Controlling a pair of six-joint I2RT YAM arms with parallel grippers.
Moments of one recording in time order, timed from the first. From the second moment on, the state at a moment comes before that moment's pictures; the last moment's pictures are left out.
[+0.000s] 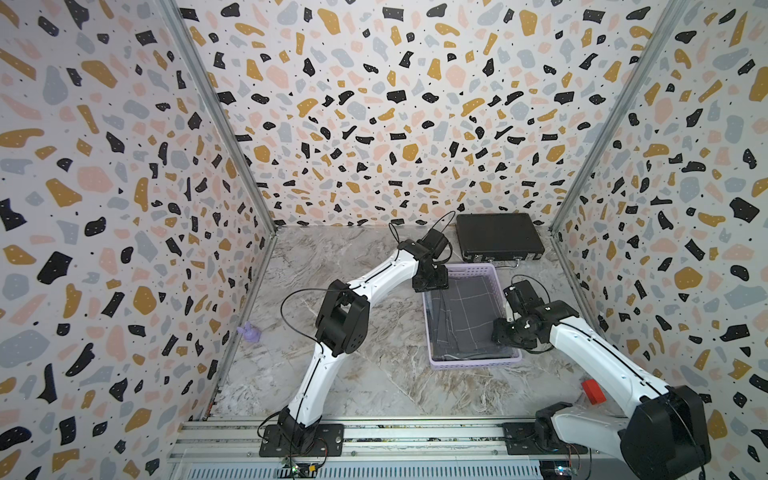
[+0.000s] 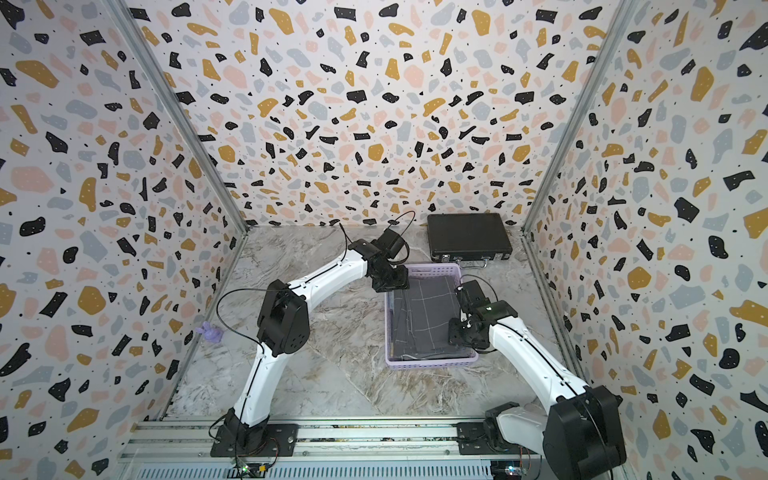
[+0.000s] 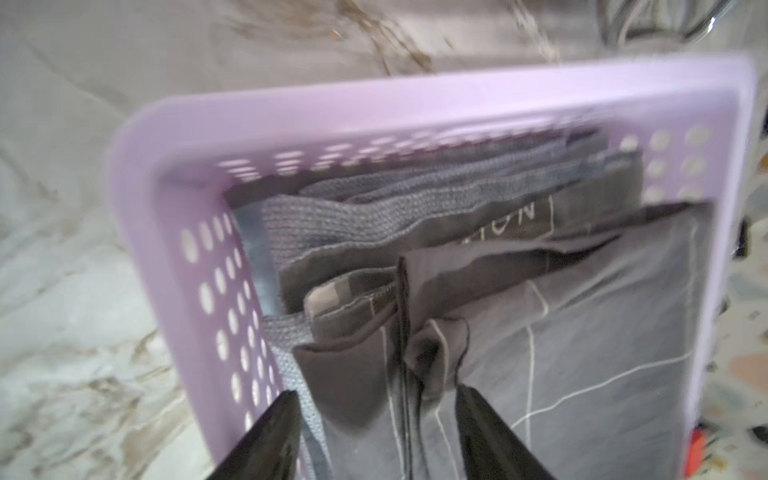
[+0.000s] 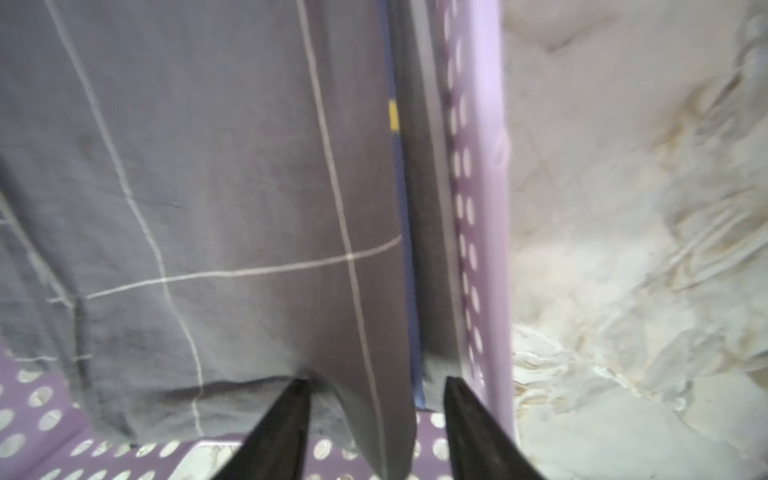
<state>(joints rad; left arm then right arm) -0.69 2.28 2.09 -0.94 0.17 -0.64 0.35 1.16 0.84 -0.92 -0.02 0.42</state>
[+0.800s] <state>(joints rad) -0.71 1.93 1.59 -0.86 0.18 -0.64 0.35 1.41 0.87 -0.77 -0.04 0.44</state>
